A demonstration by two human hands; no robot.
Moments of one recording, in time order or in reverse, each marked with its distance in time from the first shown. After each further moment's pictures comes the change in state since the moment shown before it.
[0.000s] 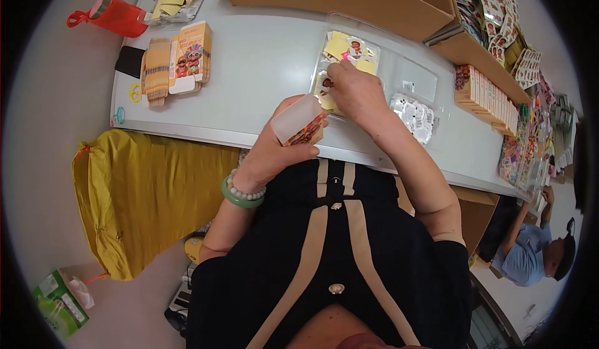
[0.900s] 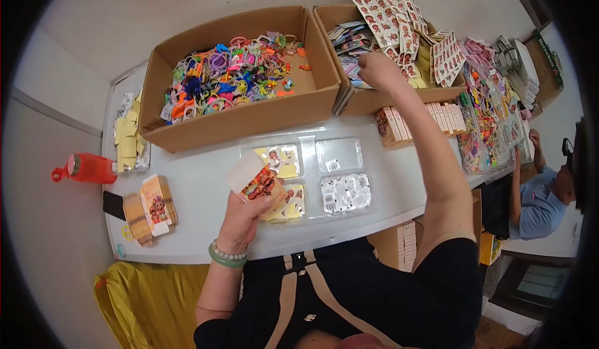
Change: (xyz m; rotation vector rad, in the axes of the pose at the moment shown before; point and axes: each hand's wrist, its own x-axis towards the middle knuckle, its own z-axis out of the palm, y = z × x) left_hand 0.101 0.023 0.039 -0.081 -0.061 -0.045; right_hand 0.052 0.248 -0.169 -0.190 0.038 0.534
